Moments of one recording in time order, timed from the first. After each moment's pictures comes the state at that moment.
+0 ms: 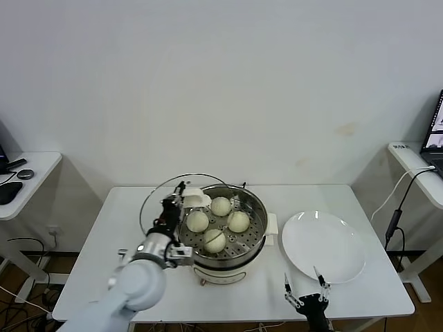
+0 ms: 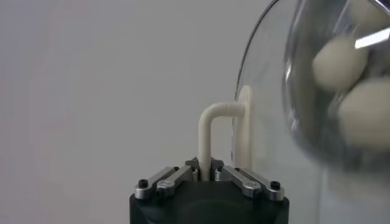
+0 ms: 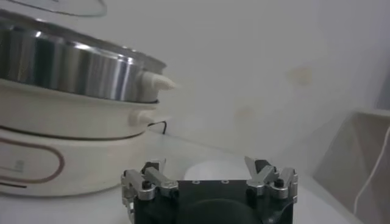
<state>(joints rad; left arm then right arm) 0.91 -0.97 0.07 -2.05 1.02 0.60 0.22 -1.66 1.57 0.65 1.78 -0.21 0.40 -0.11</state>
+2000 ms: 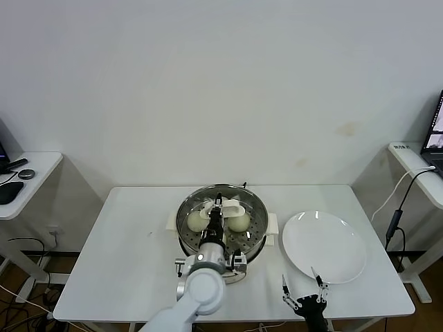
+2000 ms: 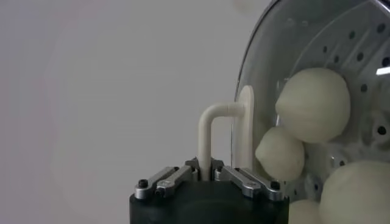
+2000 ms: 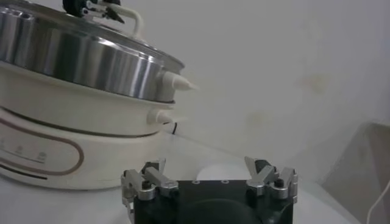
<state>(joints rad) 0.91 -1.32 0.20 -1.82 1.38 0.67 0.26 -1.67 1.55 0.63 1.79 -0.24 0.41 -0.09</state>
